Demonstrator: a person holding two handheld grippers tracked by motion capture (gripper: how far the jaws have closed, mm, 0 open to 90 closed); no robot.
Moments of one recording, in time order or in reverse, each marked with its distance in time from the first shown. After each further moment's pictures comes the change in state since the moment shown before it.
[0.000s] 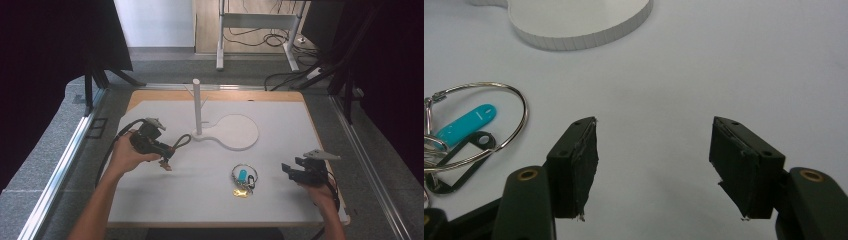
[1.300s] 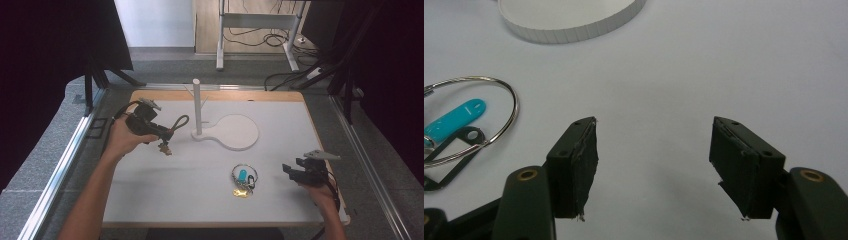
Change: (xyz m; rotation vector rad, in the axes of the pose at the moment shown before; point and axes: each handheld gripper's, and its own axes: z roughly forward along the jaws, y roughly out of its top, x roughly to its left) left arm 0.025 0.028 -0.026 -0.060 0.005 -0.026; right arm -0.004 -0.003 0.003 0.017 -0.009 0.005
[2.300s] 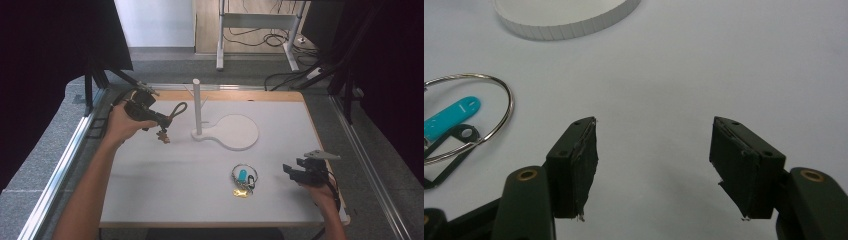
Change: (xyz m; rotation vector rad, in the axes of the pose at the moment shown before) left arm 0.018 0.027 -0.014 -0.024 0.022 -0.023; right arm -0.002 -0.001 0.001 0.011 -0.005 0.004
